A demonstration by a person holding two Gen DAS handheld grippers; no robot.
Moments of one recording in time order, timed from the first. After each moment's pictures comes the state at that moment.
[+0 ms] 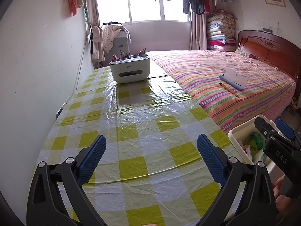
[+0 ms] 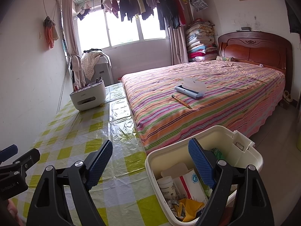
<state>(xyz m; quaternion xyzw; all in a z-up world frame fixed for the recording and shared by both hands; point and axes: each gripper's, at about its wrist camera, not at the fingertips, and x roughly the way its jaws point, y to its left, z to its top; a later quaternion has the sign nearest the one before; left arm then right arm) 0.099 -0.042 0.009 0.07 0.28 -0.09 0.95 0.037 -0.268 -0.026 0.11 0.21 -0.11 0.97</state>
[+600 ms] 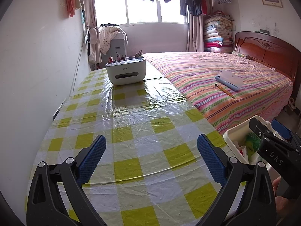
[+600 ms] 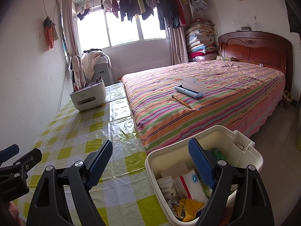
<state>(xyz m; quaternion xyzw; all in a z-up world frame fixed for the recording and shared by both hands) 0.096 -0.048 0.010 0.07 0.27 -0.10 0.96 0.036 -0.268 -0.026 0.11 0.21 -0.11 0.97</state>
